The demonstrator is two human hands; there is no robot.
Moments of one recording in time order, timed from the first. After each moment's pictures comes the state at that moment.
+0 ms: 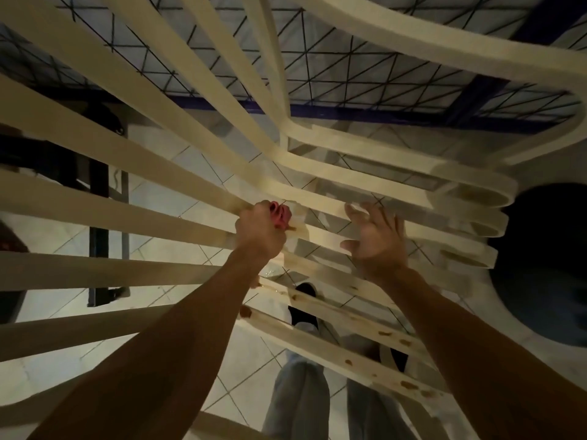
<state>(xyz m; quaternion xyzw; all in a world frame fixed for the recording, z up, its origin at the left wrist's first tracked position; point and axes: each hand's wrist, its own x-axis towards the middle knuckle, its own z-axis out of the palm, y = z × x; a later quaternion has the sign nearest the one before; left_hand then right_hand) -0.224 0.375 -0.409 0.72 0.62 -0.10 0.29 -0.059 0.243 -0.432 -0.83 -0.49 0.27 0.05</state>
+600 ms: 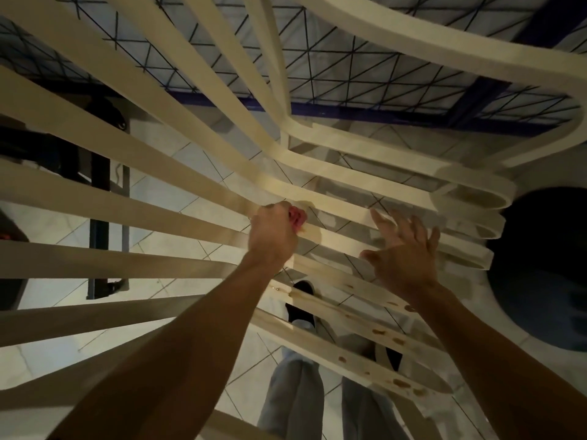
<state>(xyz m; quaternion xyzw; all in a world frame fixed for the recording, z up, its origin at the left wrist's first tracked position) -0.205 0.355 -0.406 0.77 0.56 -0.09 0.27 -0.032 0.201 -0.425 -0.84 -0.46 0.28 0.01</state>
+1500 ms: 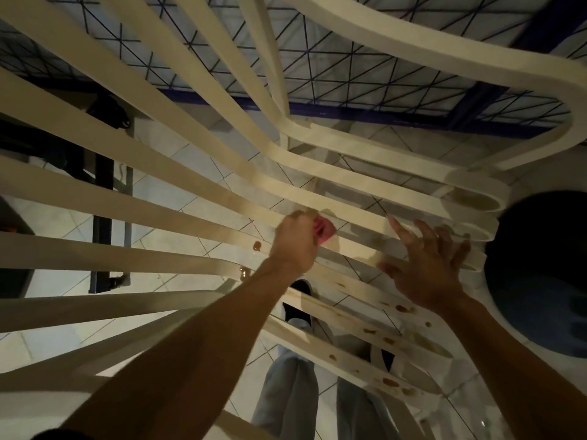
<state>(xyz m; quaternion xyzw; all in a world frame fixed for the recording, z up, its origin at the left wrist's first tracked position) -0.180 0.321 -0.409 0.80 0.48 -0.06 0.35 0.004 0.167 -0.427 -0.84 -0.44 0.32 0.00</state>
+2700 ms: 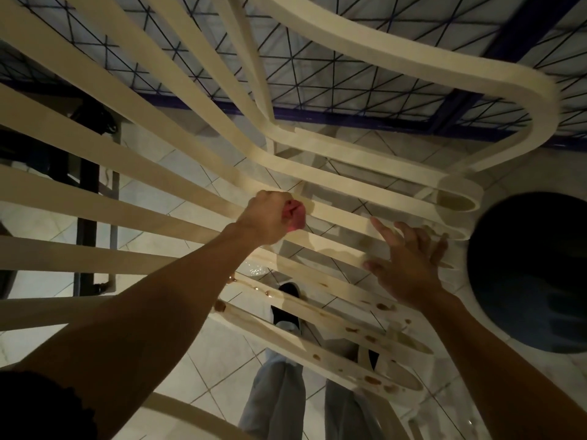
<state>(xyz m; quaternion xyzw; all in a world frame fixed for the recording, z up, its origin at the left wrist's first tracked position) -0.179 0.377 -0.406 0.83 0.44 -0.15 0.30 0.008 0.168 -0.422 -0.84 -0.44 0.31 0.03</state>
